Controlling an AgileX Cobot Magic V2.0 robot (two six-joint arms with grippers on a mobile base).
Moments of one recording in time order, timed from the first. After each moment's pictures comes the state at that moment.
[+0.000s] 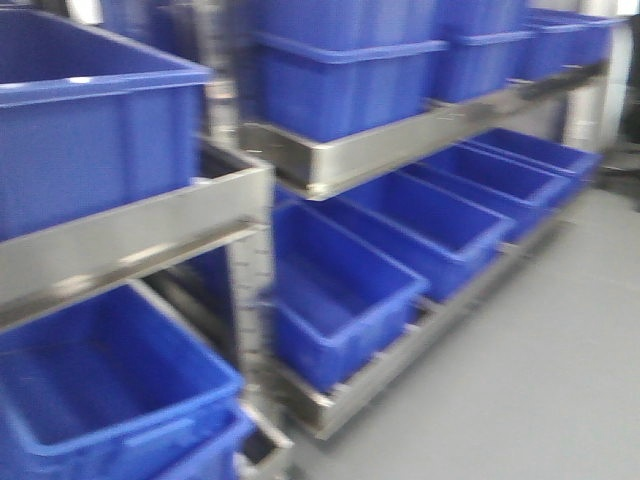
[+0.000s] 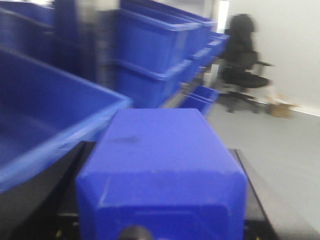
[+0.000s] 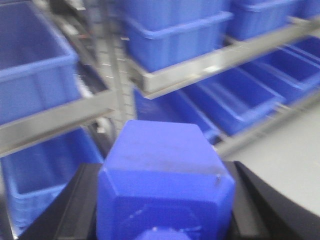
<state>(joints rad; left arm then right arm) -0.35 0.27 -0.47 -0.06 0.29 -0.06 0.35 0.29 -0.69 -0.10 0.66 0.19</state>
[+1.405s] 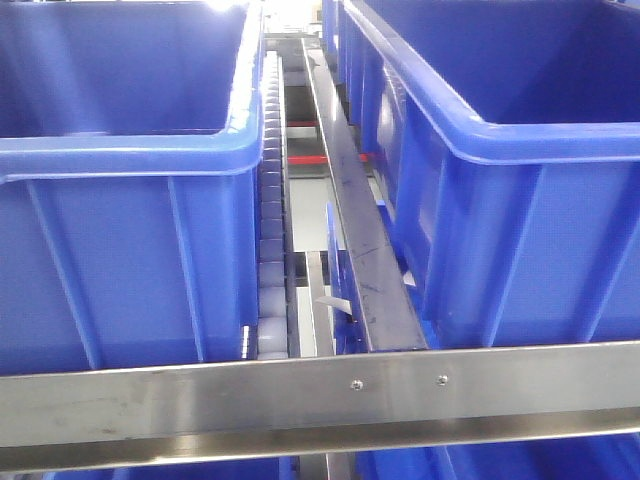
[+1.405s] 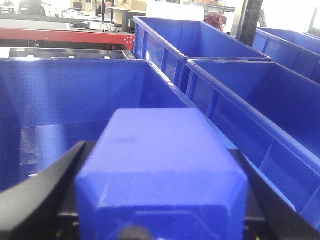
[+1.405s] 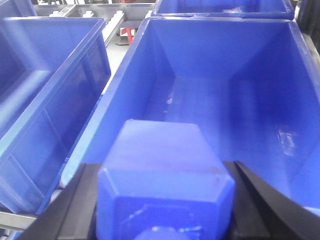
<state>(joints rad) -0.35 0.27 -0.47 -0.06 0.29 -0.06 0.35 0.29 -0.69 -0.10 0.66 0.19</state>
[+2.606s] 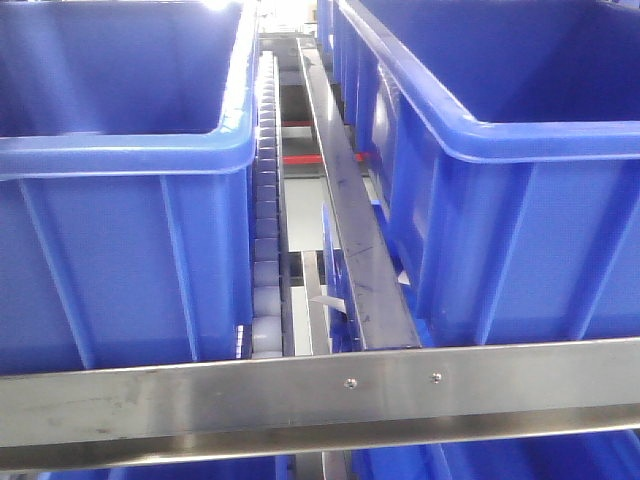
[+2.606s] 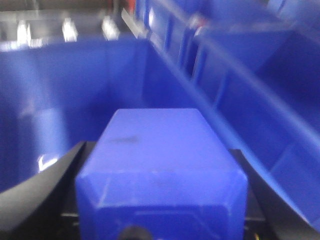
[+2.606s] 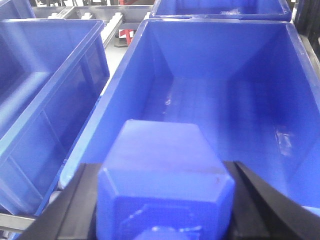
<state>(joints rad) -0.31 0.80 -0.85 -0.02 0.42 -0.06 0.35 0.29 -0.69 -0.10 0.65 0.19</state>
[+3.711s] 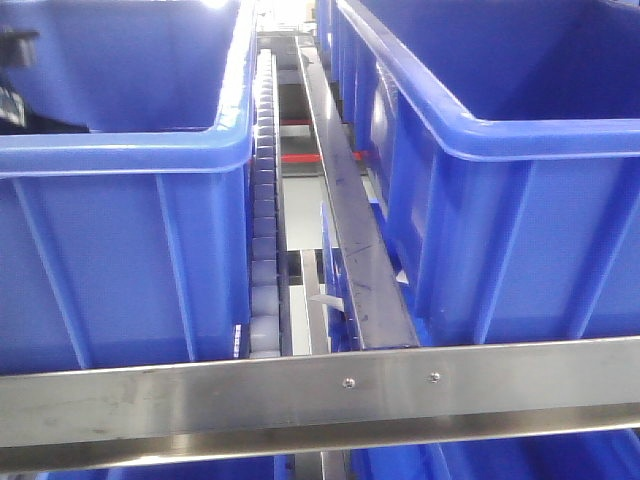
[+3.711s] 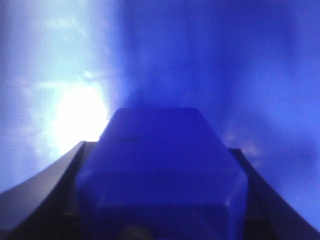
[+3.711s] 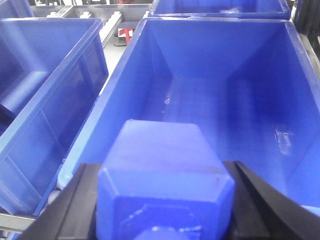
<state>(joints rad) -0.11 1.83 -1.21 -0.04 0.42 -0.06 0.35 0.29 -0.69 -0.10 0.65 0.19</state>
